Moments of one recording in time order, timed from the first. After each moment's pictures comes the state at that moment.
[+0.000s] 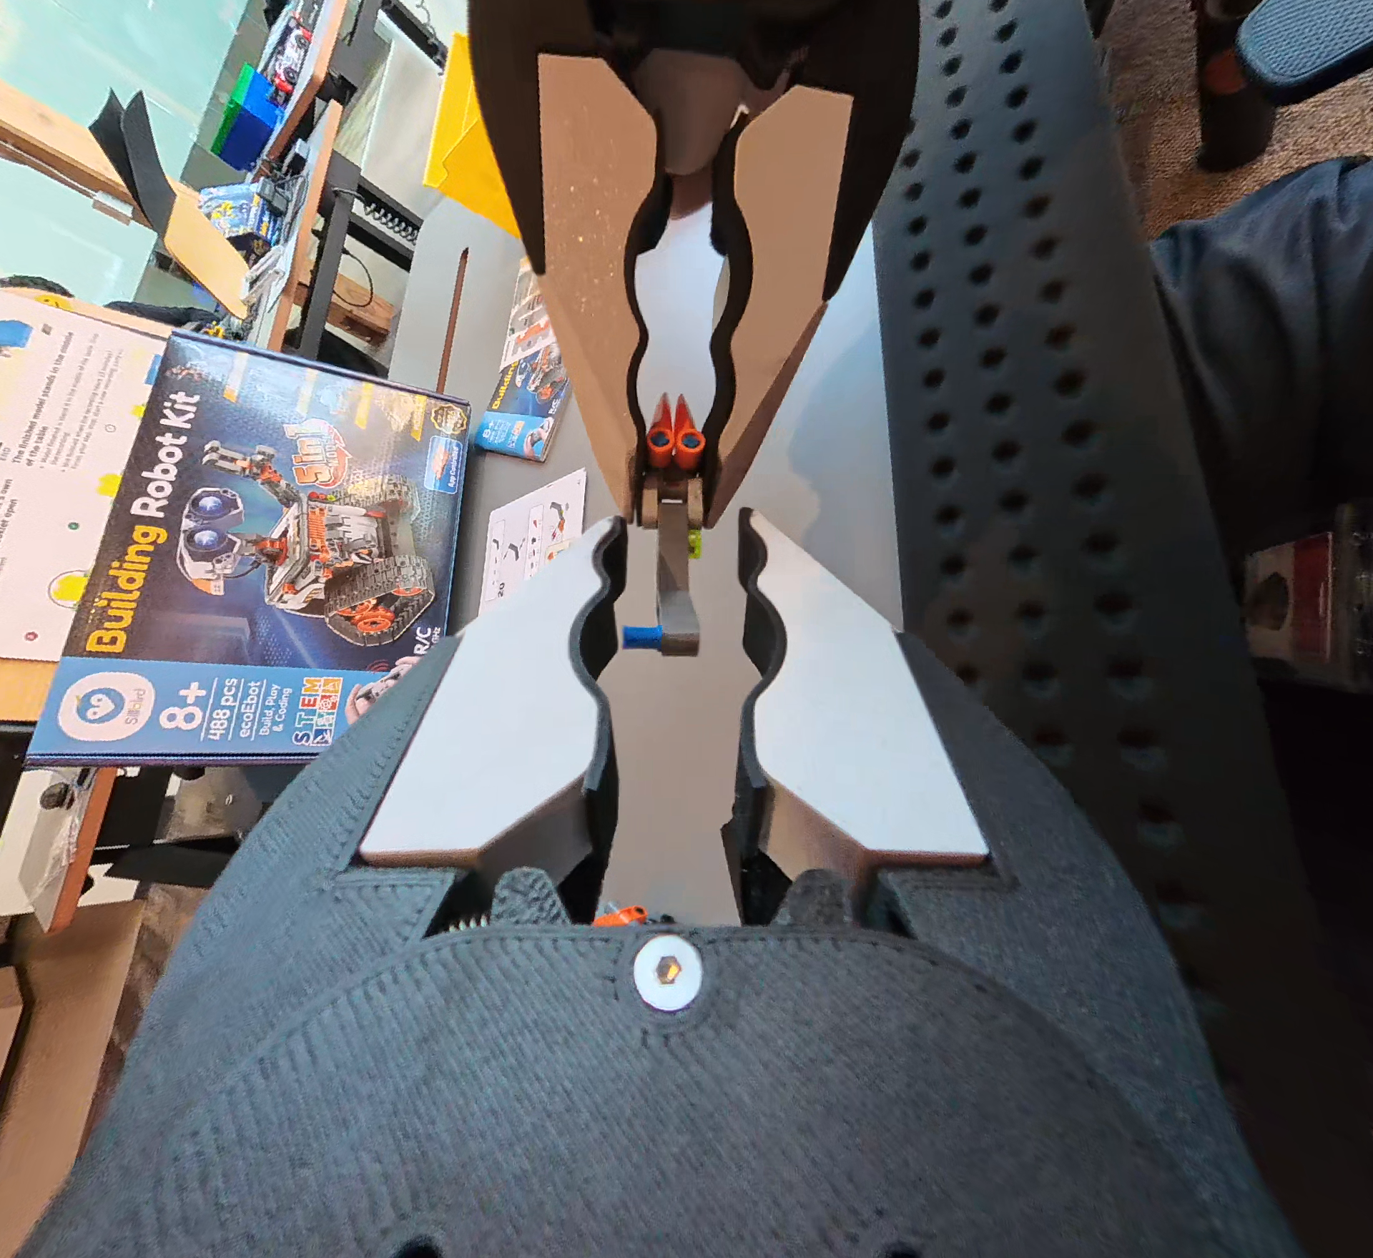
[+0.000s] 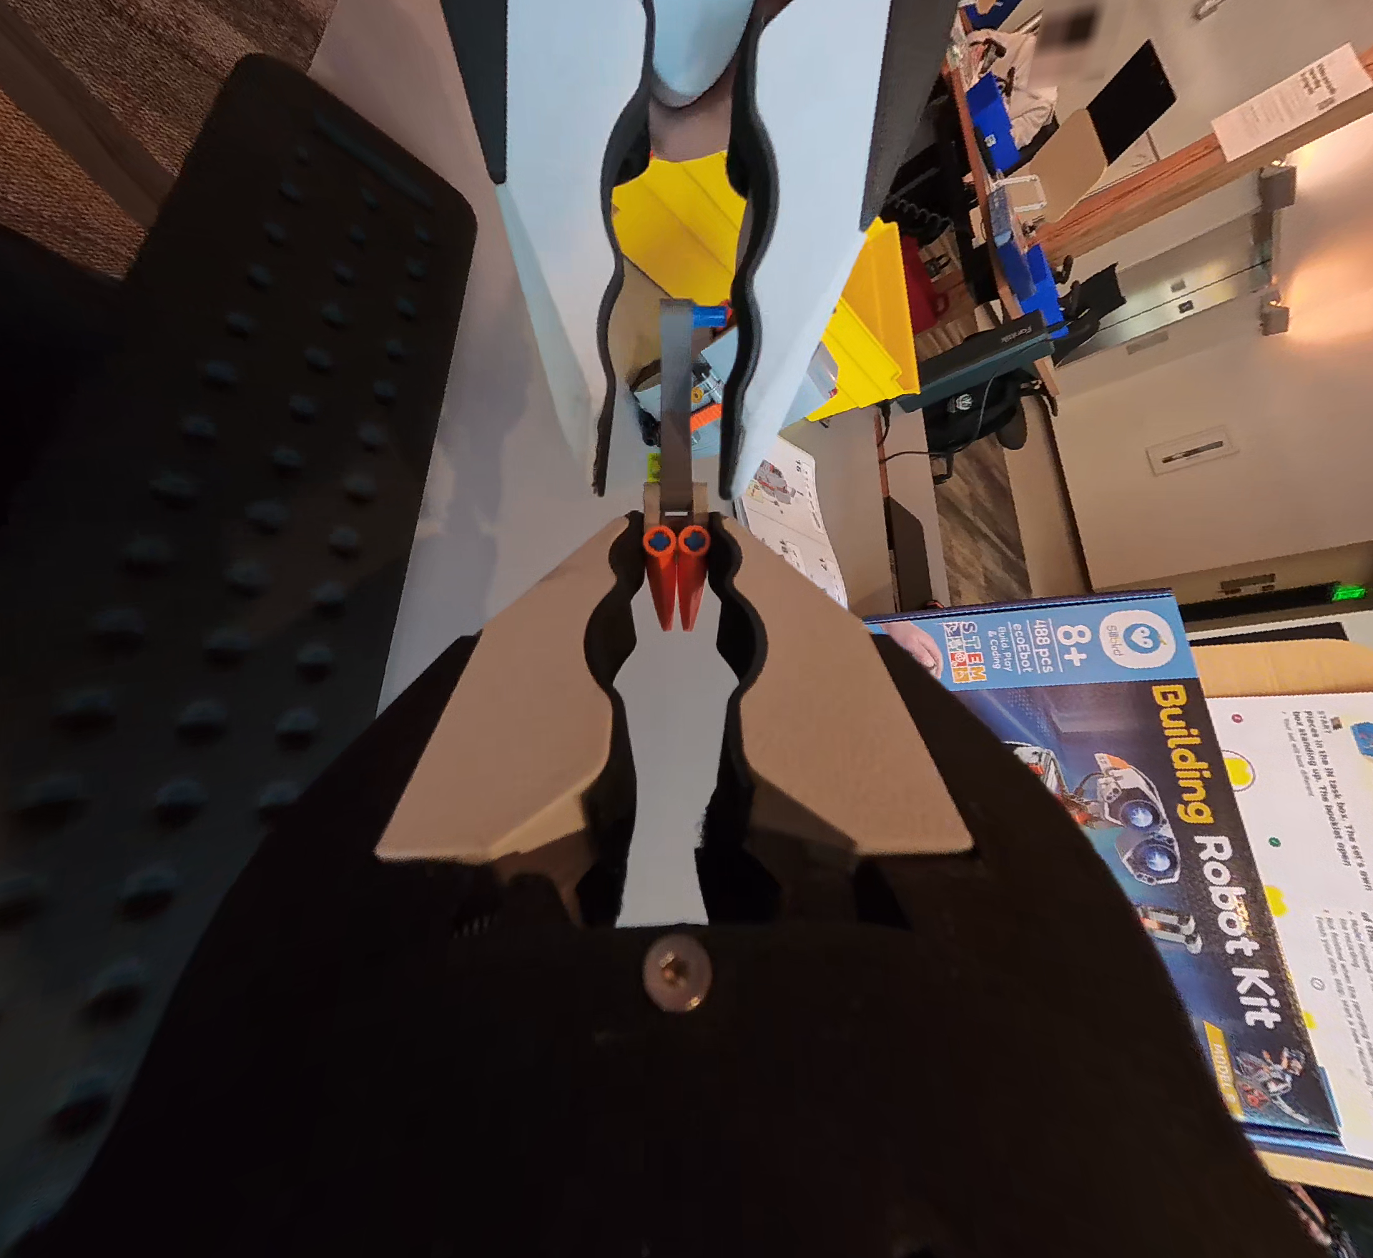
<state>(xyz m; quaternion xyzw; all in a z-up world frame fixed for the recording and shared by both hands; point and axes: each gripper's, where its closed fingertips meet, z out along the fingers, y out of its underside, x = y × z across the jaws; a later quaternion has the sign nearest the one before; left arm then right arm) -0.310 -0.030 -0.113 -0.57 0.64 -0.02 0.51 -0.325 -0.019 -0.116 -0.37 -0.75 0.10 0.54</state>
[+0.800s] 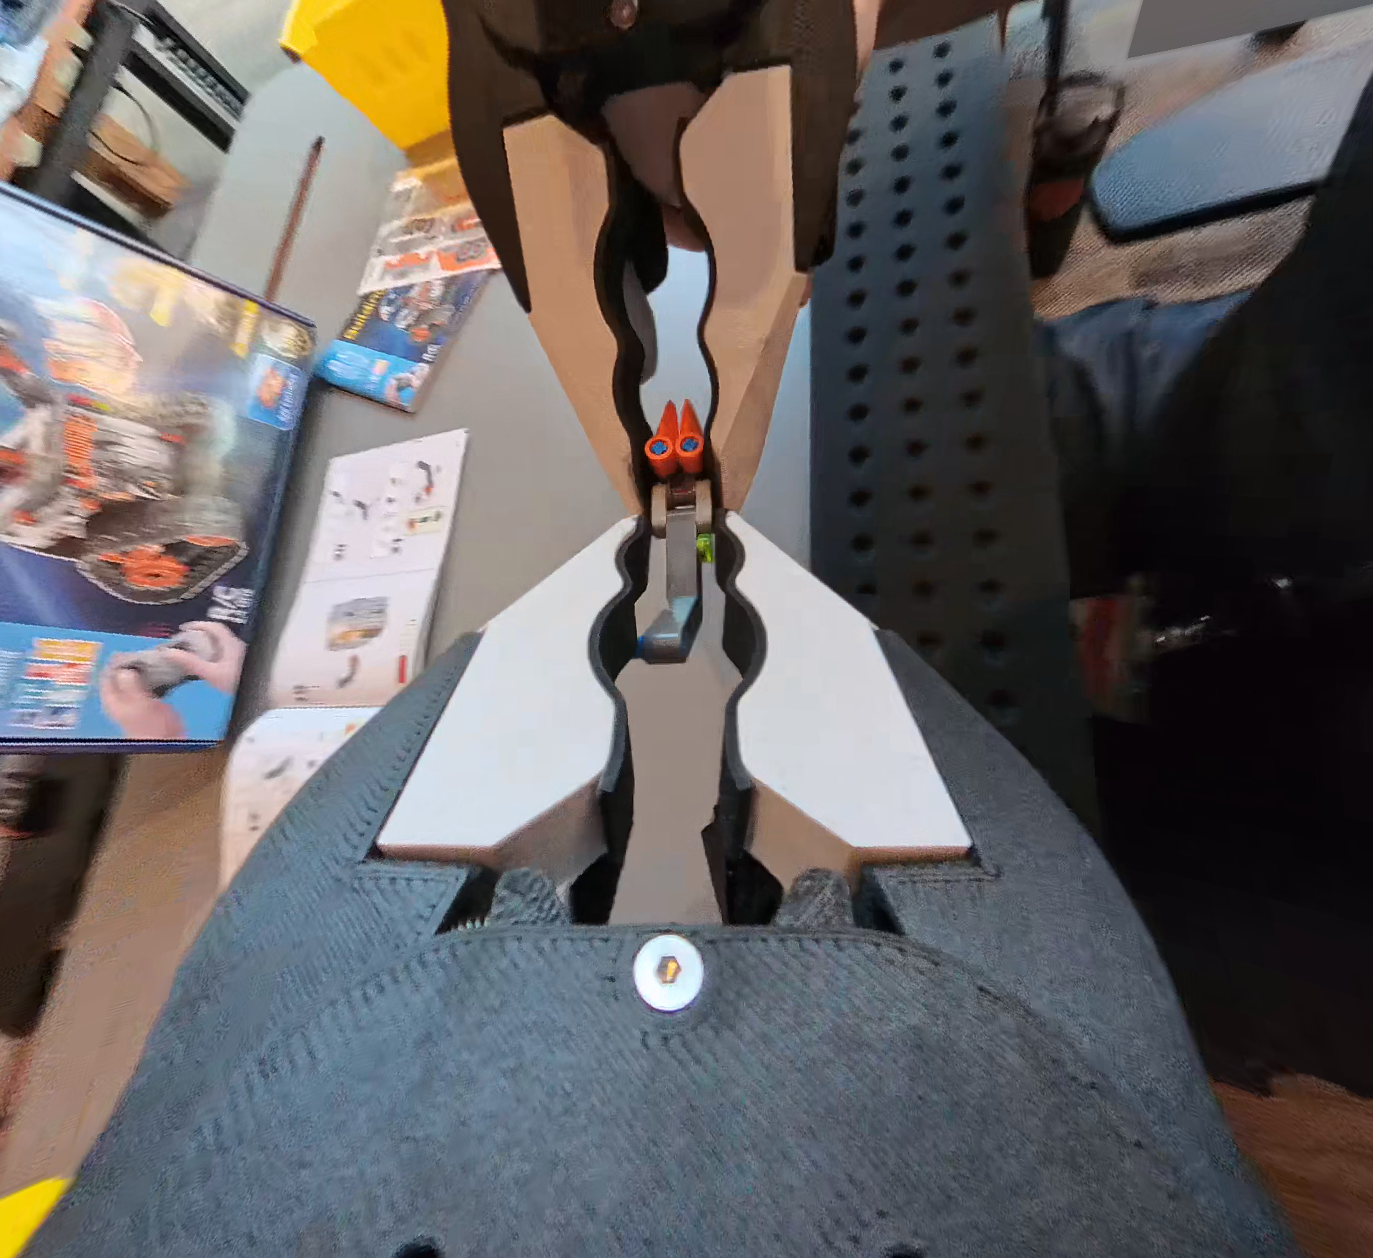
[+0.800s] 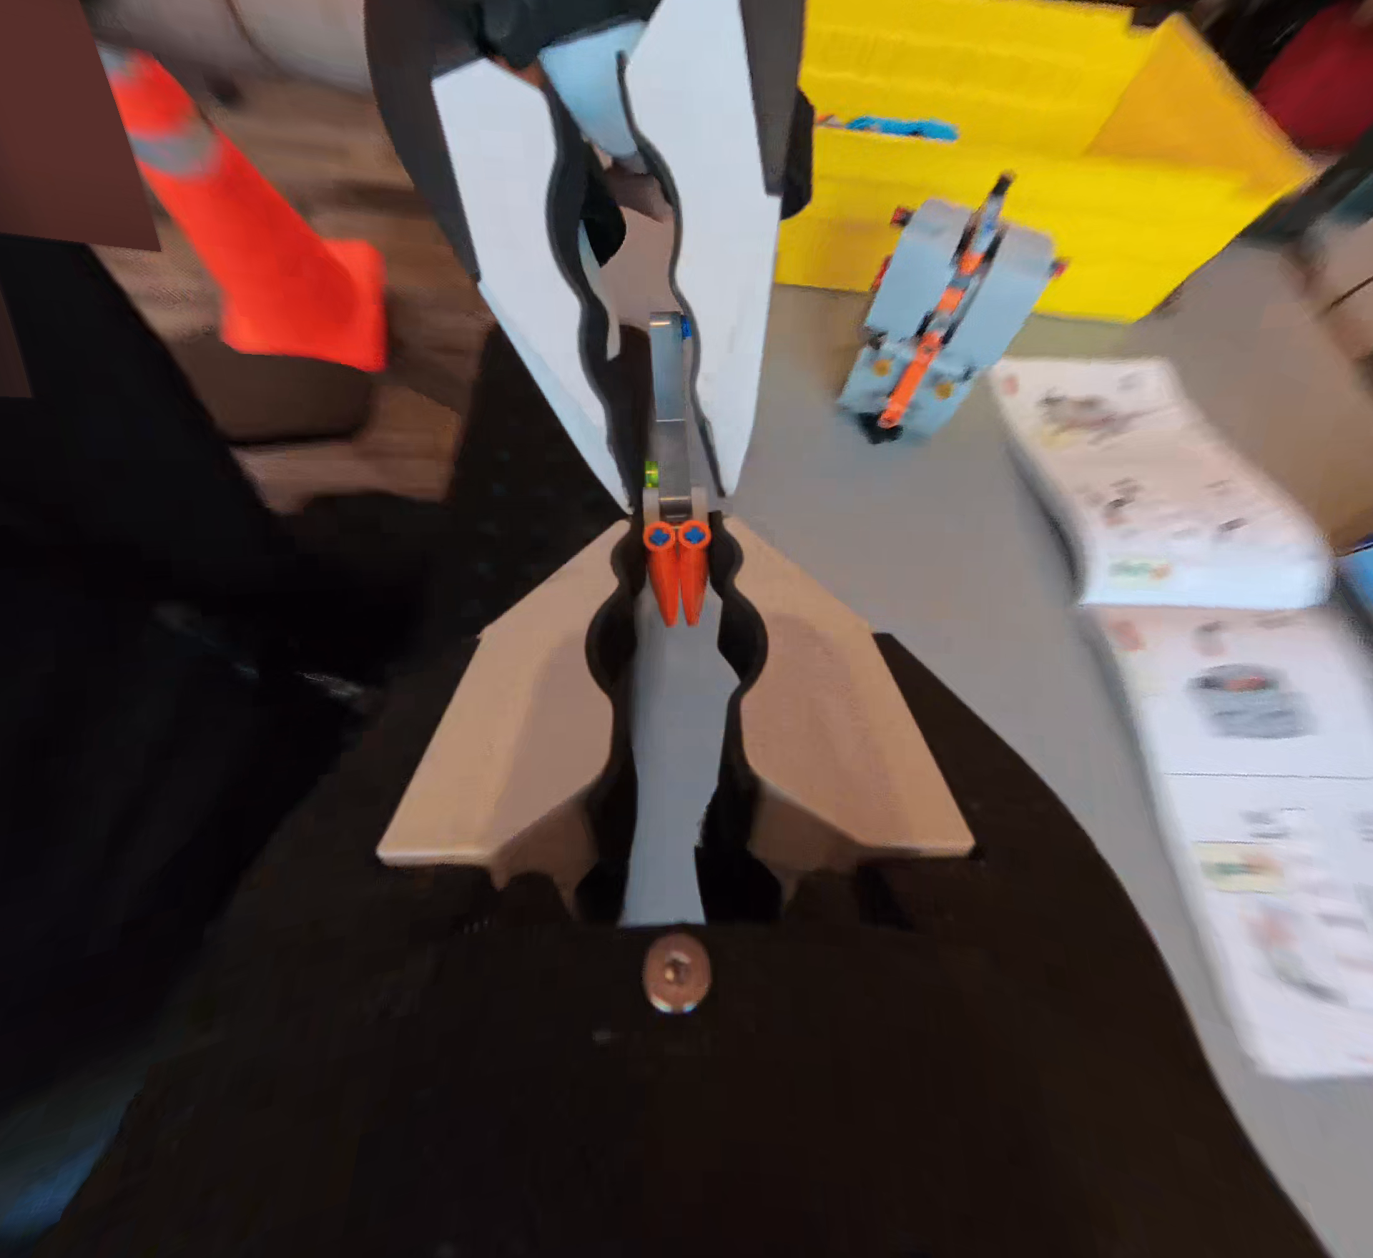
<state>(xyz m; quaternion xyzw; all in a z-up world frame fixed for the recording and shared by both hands) -0.306 -0.026 -0.124 -0.65 0.60 -0.13 0.44 -0.320 -0.026 -0.131 -0.53 -0.68 0.38 0.34</state>
